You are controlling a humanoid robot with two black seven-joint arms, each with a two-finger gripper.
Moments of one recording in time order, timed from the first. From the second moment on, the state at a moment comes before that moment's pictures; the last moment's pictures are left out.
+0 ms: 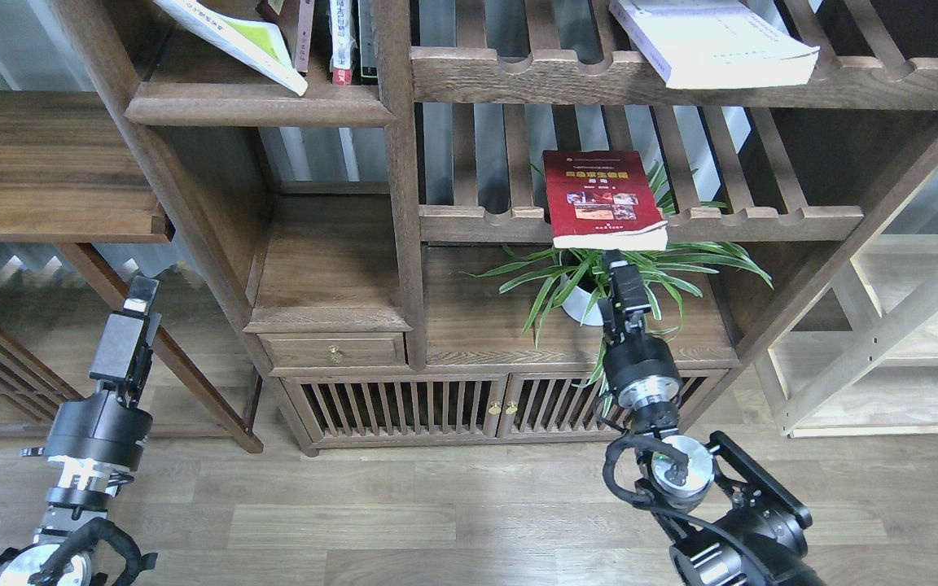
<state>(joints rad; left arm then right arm) 0.15 0.14 -1.37 -1.37 0.09 -0.49 -0.16 0.18 0.02 1.06 1.04 0.20 0.29 0.35</state>
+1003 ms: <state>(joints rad) 0.16 0.13 -1.38 -1.37 0.09 -0.49 -0.16 0.38 0.01 1.02 0.84 0.31 0.29 0.35</state>
